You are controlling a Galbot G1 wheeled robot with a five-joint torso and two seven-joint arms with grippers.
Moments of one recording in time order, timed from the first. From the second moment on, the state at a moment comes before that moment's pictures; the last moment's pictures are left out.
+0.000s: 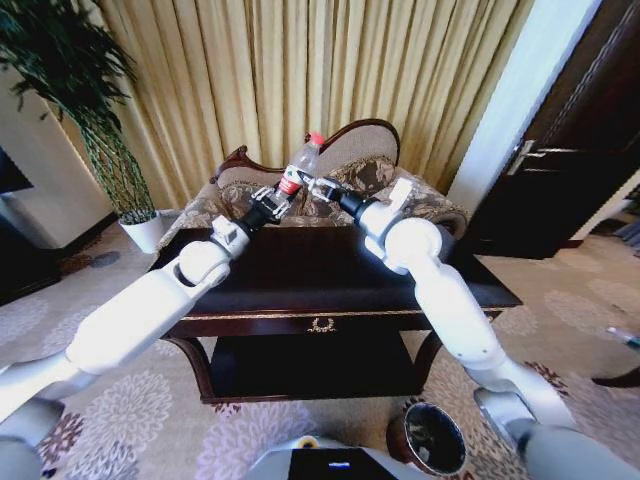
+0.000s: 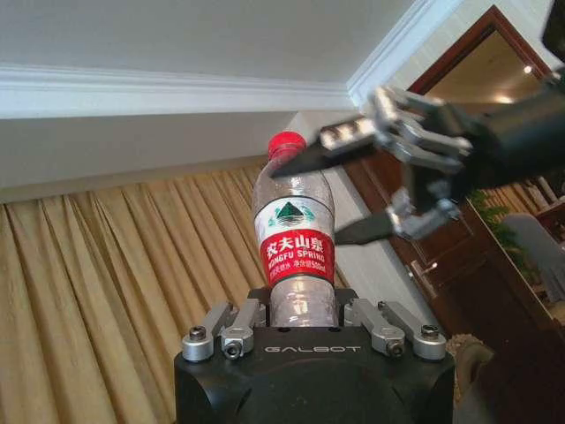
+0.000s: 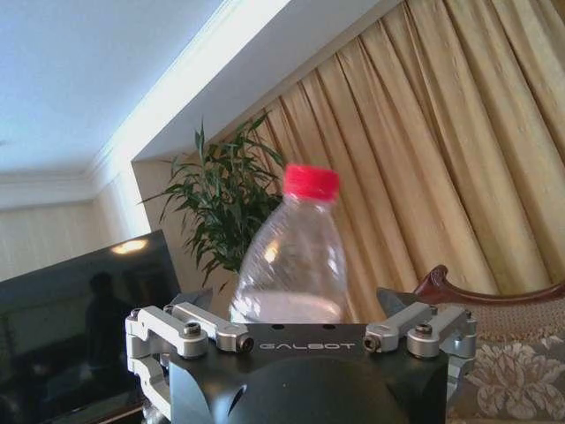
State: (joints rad) left arm 0.29 -0.76 0.31 -1.81 -0.58 -0.08 -0.04; right arm -0.40 1.13 0.08 1.90 1.22 -0.44 0.19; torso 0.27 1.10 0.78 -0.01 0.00
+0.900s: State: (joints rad) left arm 0.22 -0.82 0.41 -1.81 -0.57 -0.01 -0.09; right arm -0.44 1.15 0.08 1.91 1.14 -0.44 0.21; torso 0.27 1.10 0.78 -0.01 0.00
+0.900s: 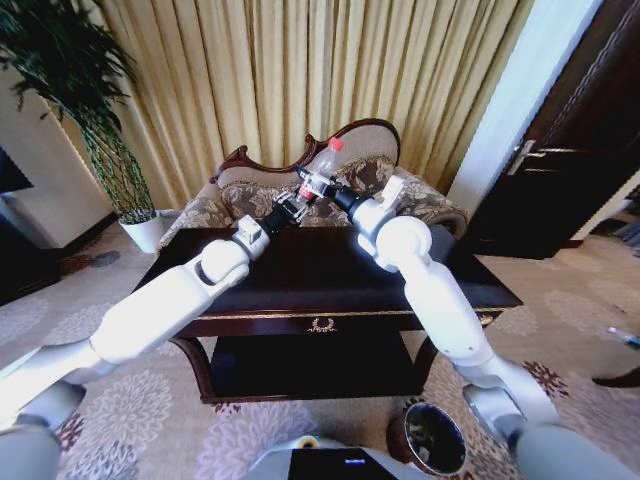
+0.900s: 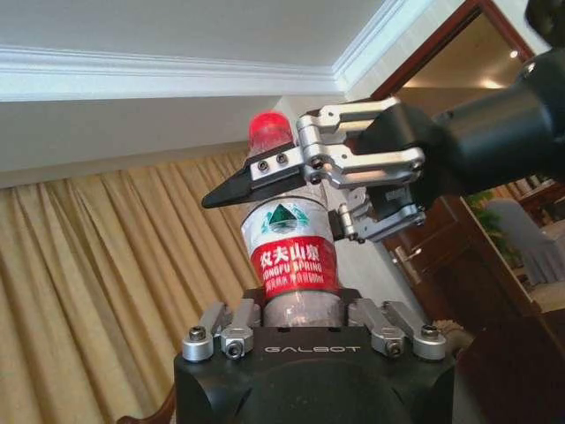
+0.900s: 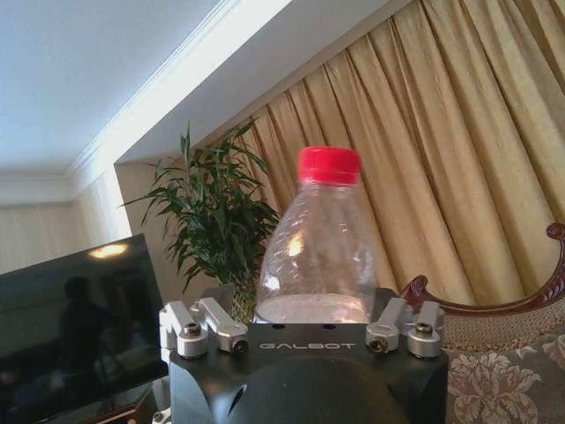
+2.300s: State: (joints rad) left arm 0.75 -0.64 -0.22 -1.91 -0.80 0.13 -0.34; right arm -0.63 1.00 0.24 1.87 0.71 -0.40 0.35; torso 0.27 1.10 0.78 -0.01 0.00
